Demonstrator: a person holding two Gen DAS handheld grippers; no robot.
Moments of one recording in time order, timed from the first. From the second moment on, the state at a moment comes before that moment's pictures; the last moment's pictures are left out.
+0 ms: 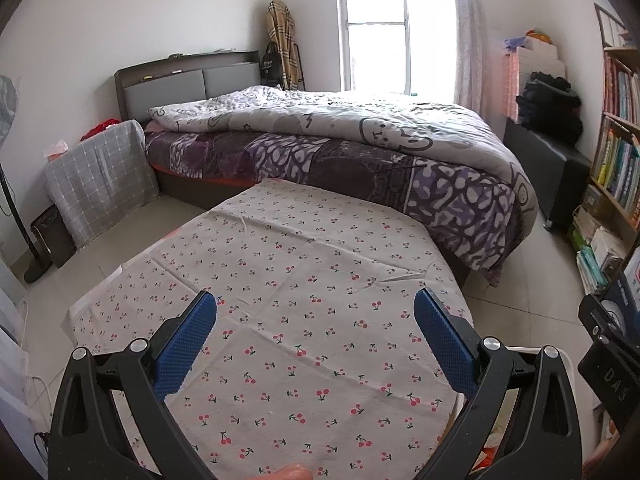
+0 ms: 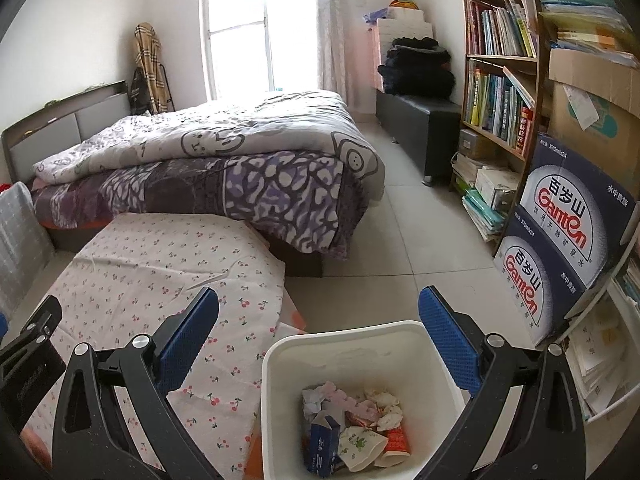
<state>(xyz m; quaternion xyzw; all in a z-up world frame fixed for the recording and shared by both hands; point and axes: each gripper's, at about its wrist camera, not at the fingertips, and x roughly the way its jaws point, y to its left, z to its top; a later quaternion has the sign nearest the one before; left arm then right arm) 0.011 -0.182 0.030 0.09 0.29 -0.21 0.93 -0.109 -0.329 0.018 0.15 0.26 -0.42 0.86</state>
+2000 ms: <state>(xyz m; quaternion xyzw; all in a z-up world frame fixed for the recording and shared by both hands) 0.005 -0.179 0.024 0.10 0.27 -0.22 0.93 -0.099 -0.319 0.009 0.15 0.28 -0.40 0.86</state>
